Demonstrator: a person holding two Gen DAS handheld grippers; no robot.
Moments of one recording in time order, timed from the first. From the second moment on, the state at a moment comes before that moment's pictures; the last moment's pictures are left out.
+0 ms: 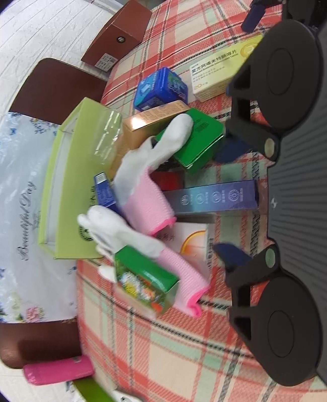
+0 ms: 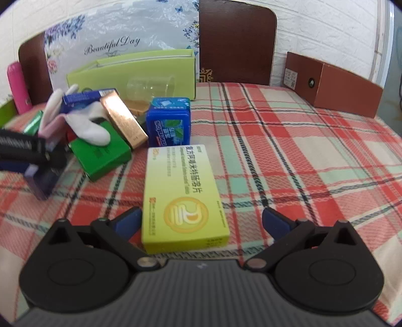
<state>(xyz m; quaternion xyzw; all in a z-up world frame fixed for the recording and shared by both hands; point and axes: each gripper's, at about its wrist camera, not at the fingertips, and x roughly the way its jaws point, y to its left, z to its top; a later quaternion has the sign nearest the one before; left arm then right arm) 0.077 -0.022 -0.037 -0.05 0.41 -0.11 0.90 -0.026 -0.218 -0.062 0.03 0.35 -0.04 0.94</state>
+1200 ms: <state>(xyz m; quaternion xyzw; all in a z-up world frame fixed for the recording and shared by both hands) 0.033 0.005 -0.027 -0.04 0.43 -0.20 0.88 -0.039 -0.224 -0.054 0.02 0.39 0.12 0.91</state>
